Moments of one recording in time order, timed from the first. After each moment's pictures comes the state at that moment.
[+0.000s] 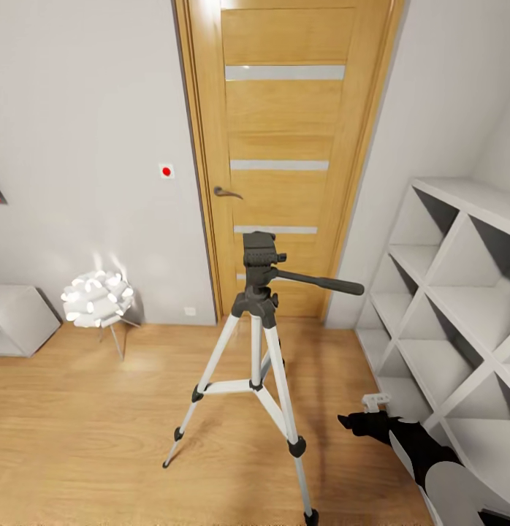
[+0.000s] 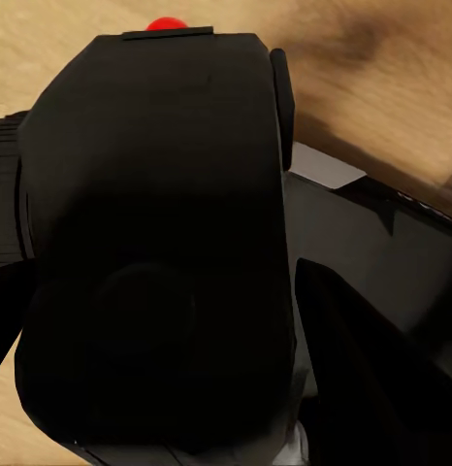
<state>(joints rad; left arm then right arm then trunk) -0.25 -0.02 -0.46 0.00 0.90 -0.05 0.11 -0.68 -0.14 -0.26 -0.32 0.27 0.15 0.38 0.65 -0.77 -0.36</state>
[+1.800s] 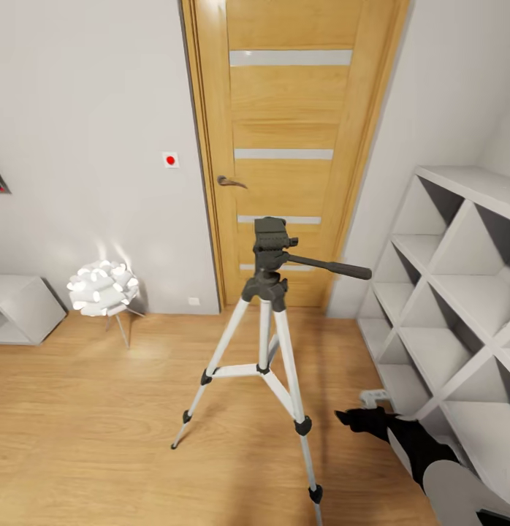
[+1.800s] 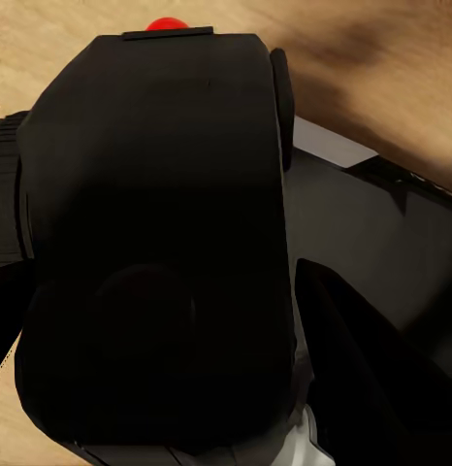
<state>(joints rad) -0.25 -0.02 -0.46 0.00 0.90 -0.05 0.11 -0.68 -0.13 -0.26 -0.34 0.27 0.14 0.39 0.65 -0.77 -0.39</state>
